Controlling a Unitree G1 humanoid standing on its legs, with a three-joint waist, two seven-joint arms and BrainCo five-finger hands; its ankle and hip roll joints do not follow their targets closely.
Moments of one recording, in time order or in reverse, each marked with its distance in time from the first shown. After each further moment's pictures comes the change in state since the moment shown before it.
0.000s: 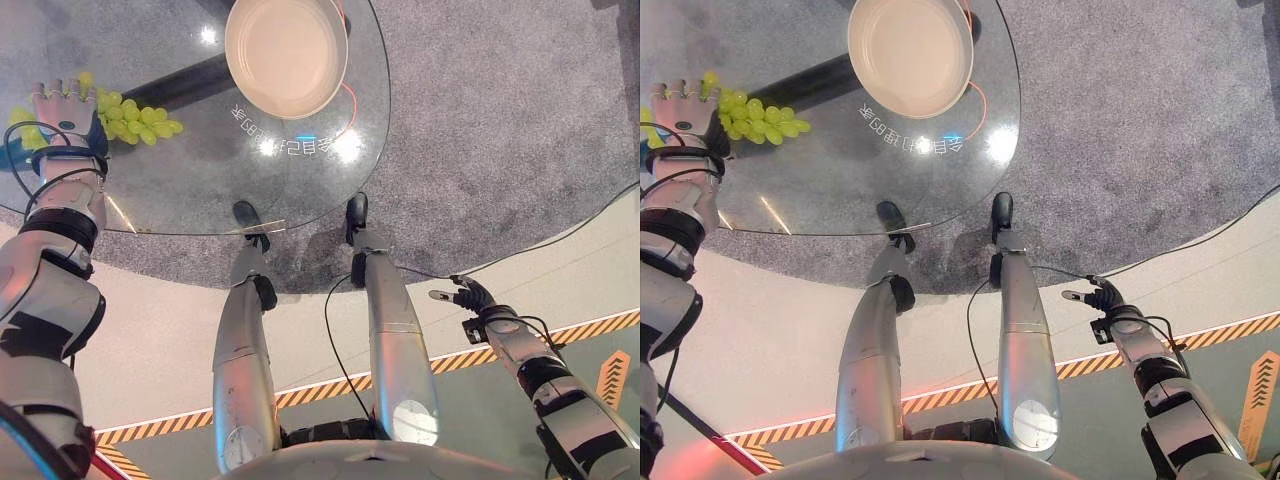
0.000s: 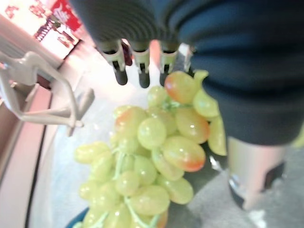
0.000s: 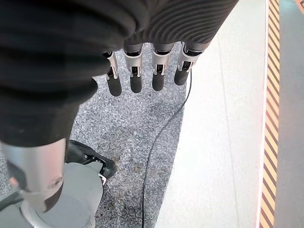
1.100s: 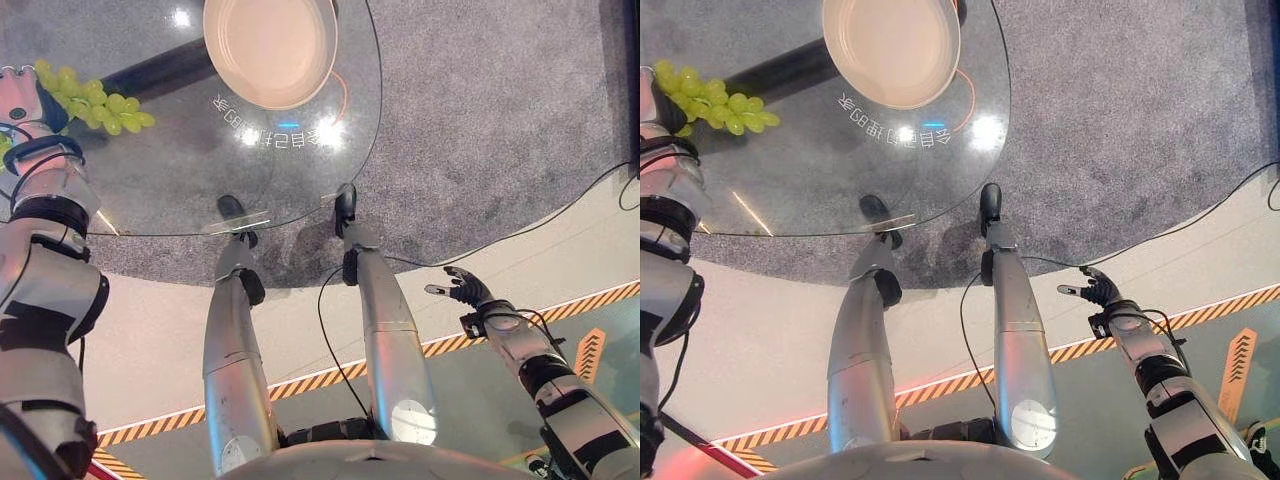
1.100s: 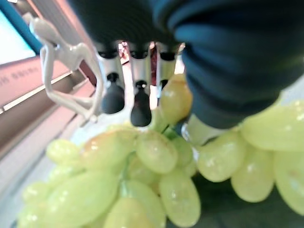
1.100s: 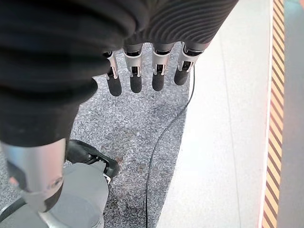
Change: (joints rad) left arm -0.076 -0.003 0.117 0.099 -0.296 -0.103 0.231; right arm -0.001 -0.003 0.041 -0.027 0.024 -0.051 0.014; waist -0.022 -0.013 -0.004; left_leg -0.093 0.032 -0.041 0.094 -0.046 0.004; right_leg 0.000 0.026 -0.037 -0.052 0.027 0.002
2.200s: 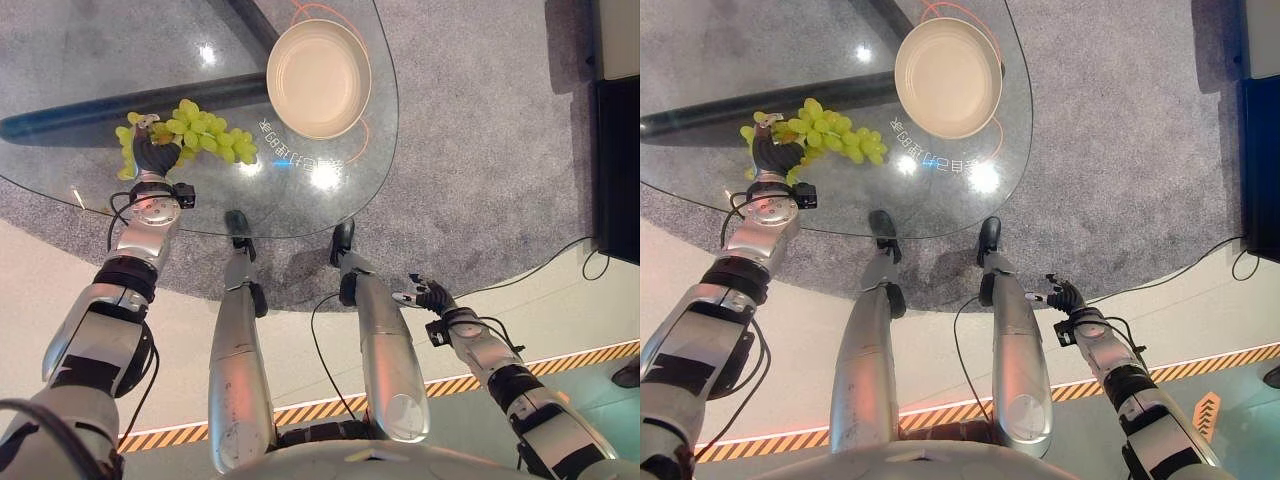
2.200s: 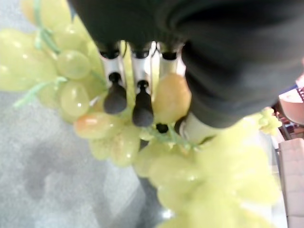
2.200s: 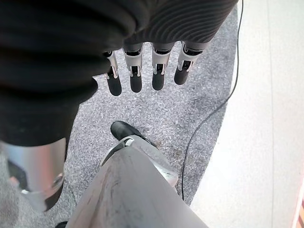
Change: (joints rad) left arm 0.414 -0.236 0.326 -0.461 -0.796 -0.437 -0.136; right arm 0.063 0.131 0.001 -0.145 -0.029 0.090 -0.041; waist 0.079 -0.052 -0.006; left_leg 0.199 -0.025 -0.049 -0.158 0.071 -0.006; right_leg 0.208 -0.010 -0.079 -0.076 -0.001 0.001
